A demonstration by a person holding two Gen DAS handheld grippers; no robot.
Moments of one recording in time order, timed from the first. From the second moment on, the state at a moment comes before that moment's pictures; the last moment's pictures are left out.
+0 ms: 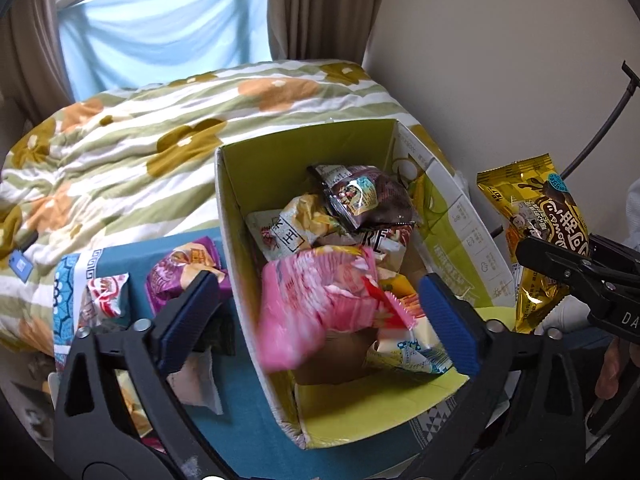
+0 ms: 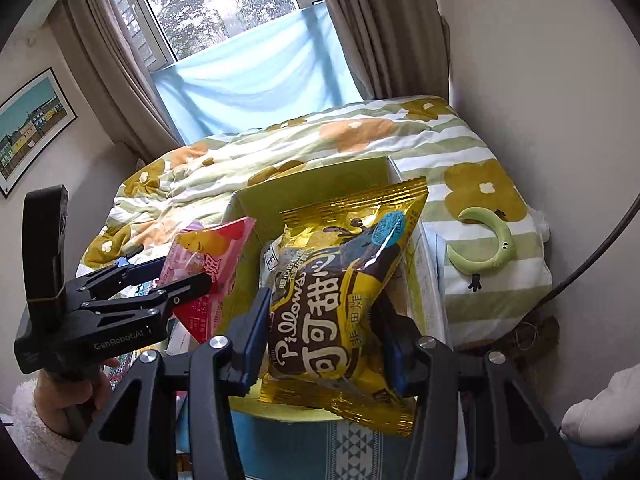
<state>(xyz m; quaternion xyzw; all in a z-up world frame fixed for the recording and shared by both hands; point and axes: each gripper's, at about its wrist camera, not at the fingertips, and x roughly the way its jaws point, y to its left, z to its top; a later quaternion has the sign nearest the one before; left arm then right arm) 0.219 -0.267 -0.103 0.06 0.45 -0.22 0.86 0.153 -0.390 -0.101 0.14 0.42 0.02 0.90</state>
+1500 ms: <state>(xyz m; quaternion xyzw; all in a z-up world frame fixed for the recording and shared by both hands) 0.147 -0.128 -0.093 0.02 0.44 -0.08 0.89 0.164 -0.394 -0.121 0.09 0.41 0.04 0.91</state>
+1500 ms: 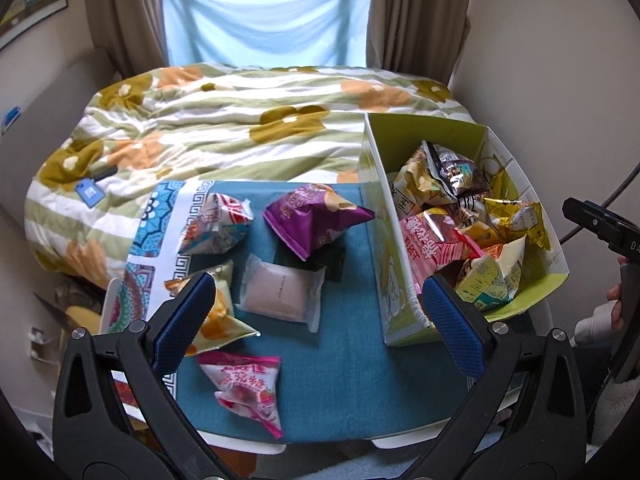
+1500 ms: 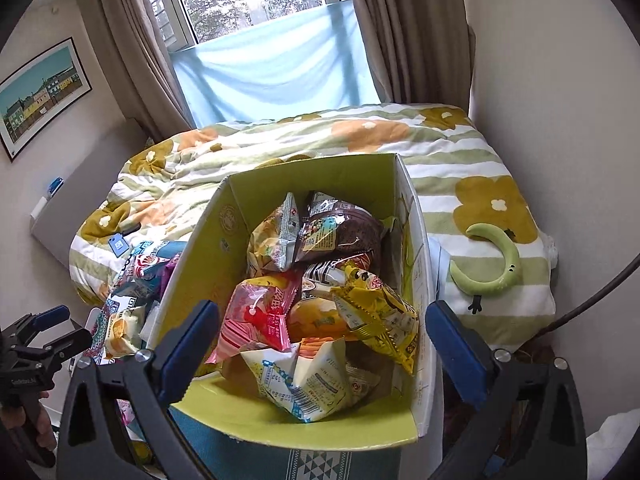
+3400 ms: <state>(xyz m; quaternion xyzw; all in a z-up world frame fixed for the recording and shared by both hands) 0.256 0.033 -0.255 -0.04 0.61 -0.14 0.78 0.121 -0.068 -0.274 0.16 0.56 0.02 0.81</state>
